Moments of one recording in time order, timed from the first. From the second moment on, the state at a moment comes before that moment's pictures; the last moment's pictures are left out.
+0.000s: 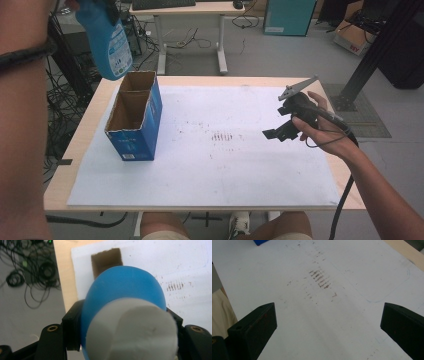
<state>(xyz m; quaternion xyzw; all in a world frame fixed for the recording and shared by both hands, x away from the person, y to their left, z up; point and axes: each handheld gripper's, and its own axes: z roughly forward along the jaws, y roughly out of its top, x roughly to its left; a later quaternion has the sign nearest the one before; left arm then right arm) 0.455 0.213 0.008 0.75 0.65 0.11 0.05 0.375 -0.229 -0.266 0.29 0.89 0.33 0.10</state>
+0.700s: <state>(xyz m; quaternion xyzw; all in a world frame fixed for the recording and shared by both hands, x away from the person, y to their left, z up) 0.461 0.235 -0.031 0.69 0.71 0.07 0.06 0.370 -0.238 -0.272 0.30 0.89 0.32 0.11</state>
